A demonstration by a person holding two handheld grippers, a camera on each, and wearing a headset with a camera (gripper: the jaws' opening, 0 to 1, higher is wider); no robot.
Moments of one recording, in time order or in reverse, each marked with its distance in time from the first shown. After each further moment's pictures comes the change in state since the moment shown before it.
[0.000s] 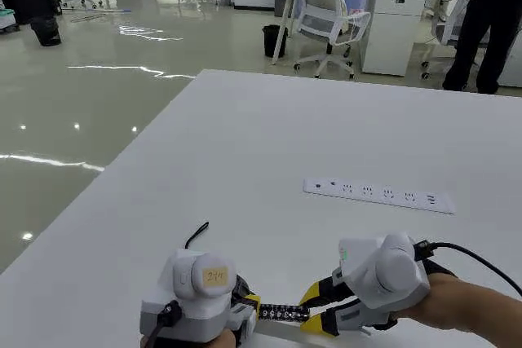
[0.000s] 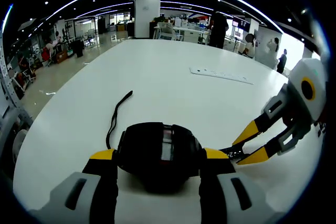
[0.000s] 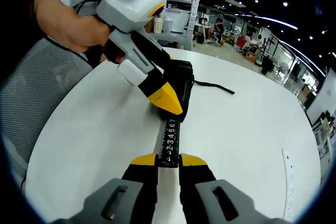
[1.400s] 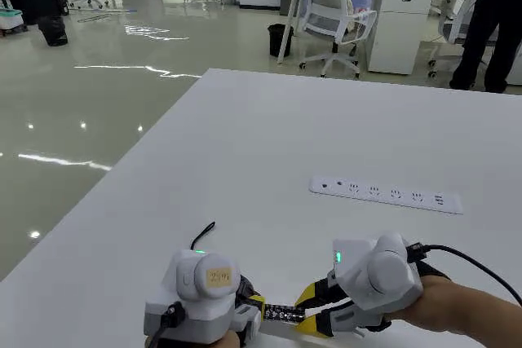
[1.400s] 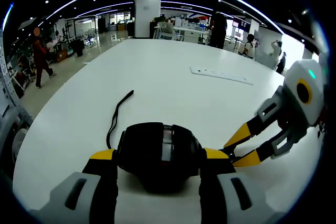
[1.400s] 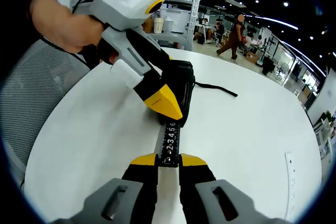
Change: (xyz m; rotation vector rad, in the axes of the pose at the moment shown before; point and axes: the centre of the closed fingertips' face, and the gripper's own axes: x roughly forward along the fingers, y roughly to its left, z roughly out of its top) left arm -0.001 0.002 0.001 -0.005 0.002 -0.003; right arm 0.013 -0.002 0.006 0.000 -0.004 0.005
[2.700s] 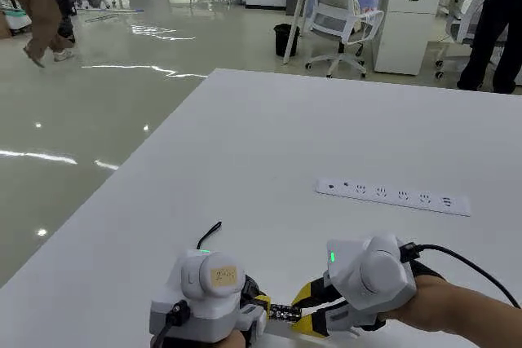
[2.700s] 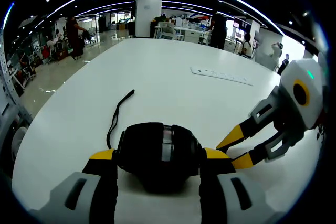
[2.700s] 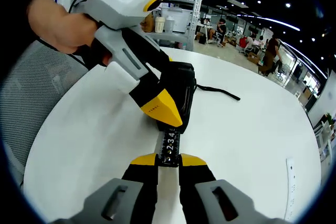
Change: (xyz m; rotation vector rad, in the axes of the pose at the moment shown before) left arm -0.001 0.001 0.000 -0.013 0.004 -0.003; right arm 0.011 -0.002 0.009 -0.013 0.006 0.006
